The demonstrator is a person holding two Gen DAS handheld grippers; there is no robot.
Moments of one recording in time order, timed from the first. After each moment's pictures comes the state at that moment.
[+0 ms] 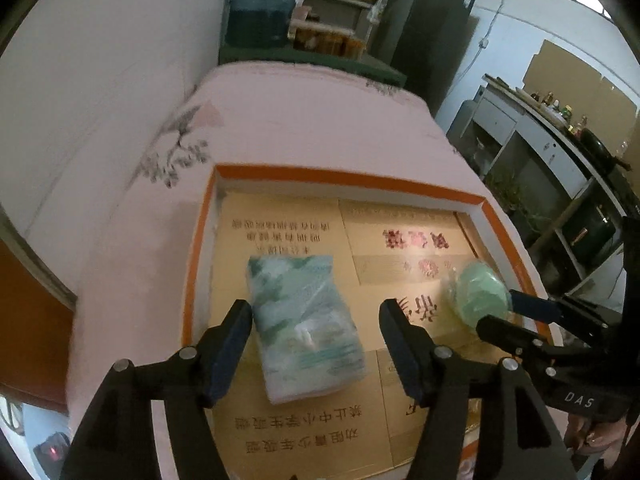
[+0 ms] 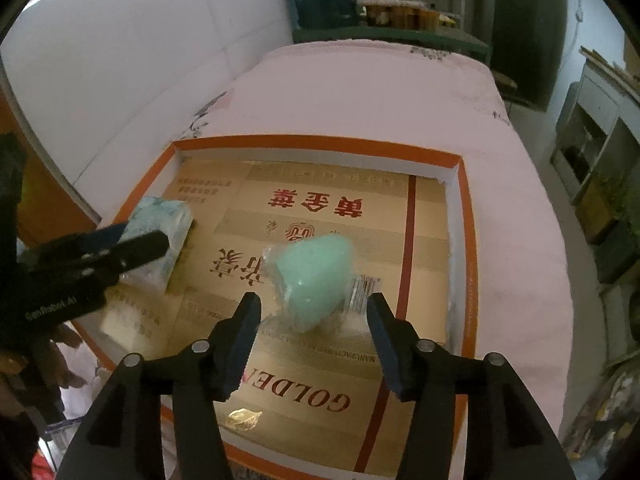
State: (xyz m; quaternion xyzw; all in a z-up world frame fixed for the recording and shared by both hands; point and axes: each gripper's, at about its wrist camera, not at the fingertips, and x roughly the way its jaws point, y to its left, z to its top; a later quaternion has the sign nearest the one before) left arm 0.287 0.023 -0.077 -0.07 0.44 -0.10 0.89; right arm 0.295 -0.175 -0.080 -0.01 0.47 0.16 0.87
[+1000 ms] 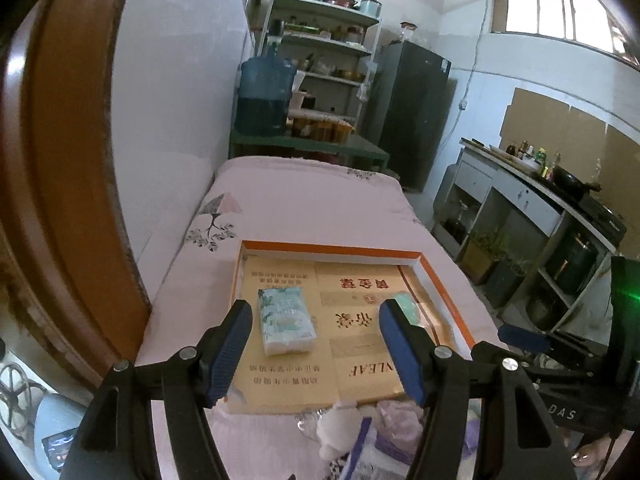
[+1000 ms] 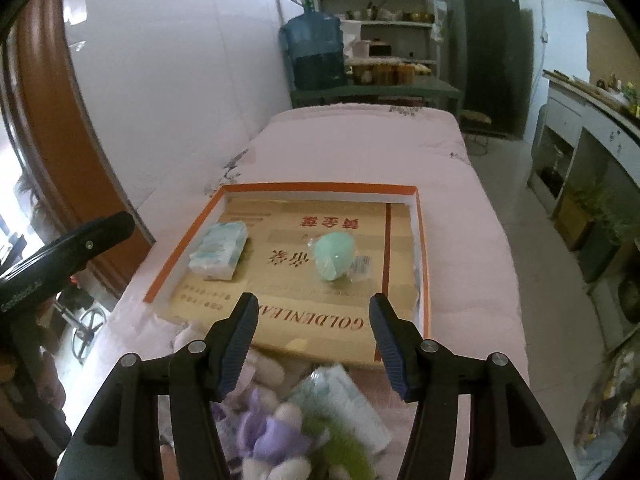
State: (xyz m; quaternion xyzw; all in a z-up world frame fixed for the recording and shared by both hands) left arm 0.157 0.026 0.019 -0.07 0.30 -0.08 0.95; right arm 0.176 -0.189 -0.010 0.02 0.38 0.14 0.92
